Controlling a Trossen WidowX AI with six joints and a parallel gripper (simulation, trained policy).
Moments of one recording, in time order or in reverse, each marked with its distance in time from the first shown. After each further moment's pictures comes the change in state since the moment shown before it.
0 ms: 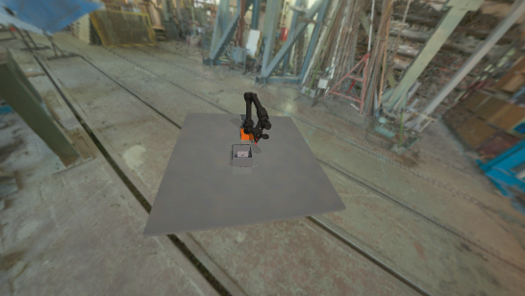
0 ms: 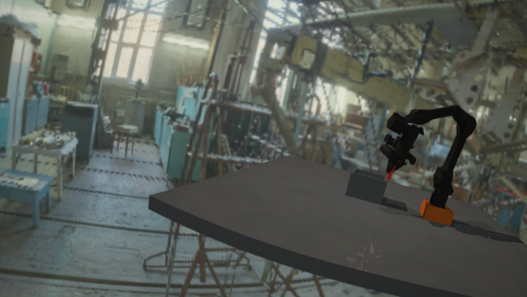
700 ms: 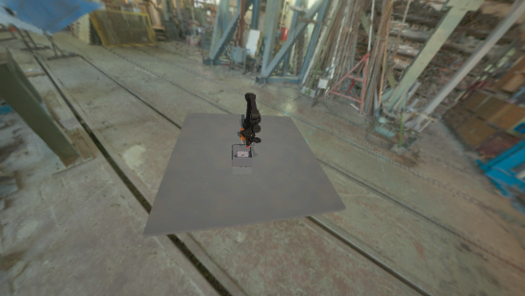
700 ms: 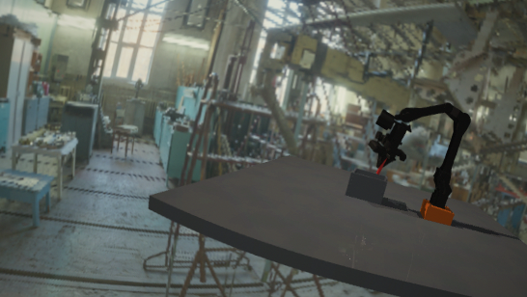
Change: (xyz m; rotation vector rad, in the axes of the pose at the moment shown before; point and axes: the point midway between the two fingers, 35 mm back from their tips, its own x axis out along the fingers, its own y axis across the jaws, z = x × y) arm 0.024 -0.021 0.077 0.134 -0.020 -0.028
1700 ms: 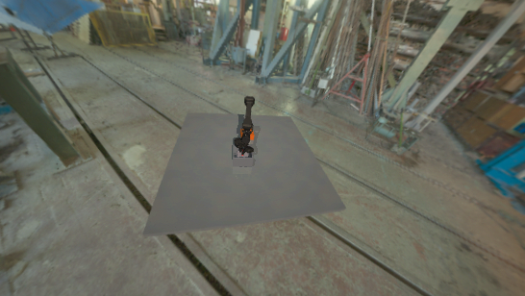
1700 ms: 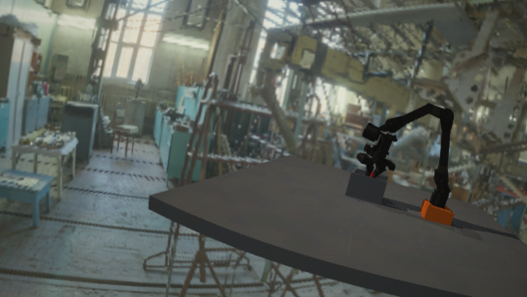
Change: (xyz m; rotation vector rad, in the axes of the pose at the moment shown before) arm 0.077 -0.011 0.035 0.052 0.098 -0.054
